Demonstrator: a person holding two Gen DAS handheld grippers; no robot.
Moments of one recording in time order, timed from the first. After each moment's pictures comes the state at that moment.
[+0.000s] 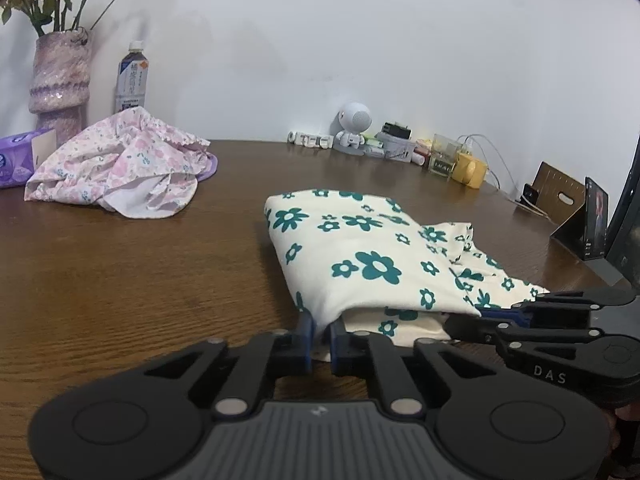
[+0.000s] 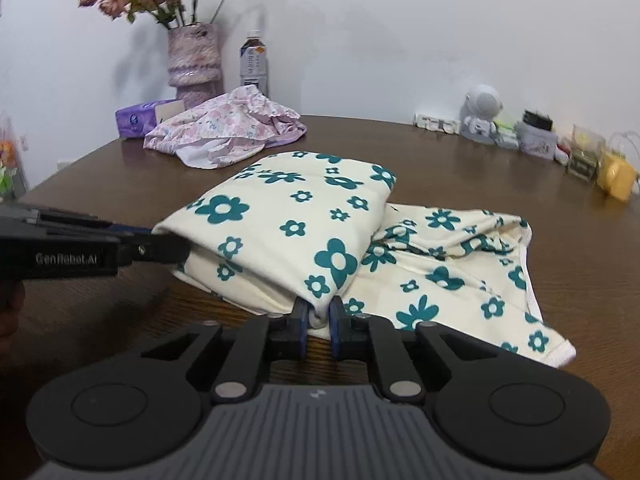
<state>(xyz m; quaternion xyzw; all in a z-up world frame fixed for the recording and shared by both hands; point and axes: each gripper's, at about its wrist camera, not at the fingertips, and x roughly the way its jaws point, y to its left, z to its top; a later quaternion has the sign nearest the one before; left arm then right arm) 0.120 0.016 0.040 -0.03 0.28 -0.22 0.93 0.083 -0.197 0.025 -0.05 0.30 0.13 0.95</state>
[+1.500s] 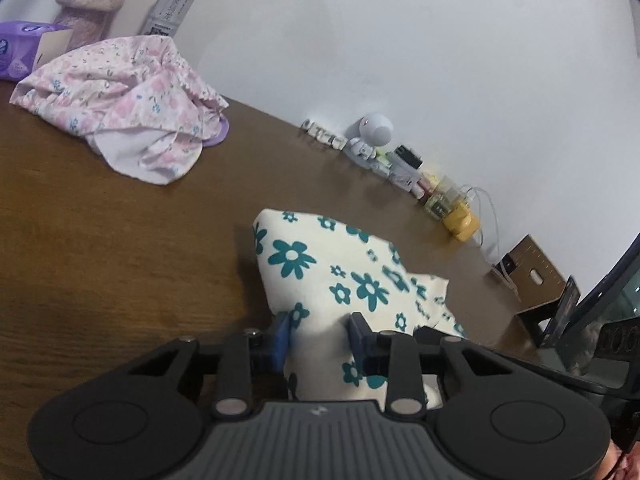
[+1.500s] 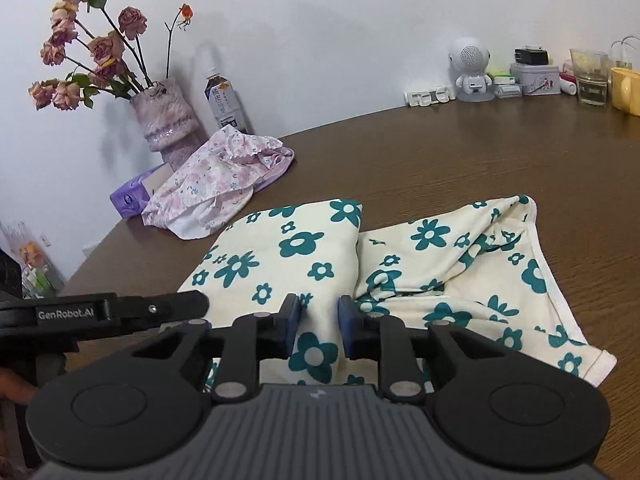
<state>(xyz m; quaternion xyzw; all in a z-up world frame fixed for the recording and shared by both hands) 0.188 0.045 0.041 -0.21 0.34 -0.23 0.89 0.145 -0.234 0.041 0.13 0.32 0.15 0.93</state>
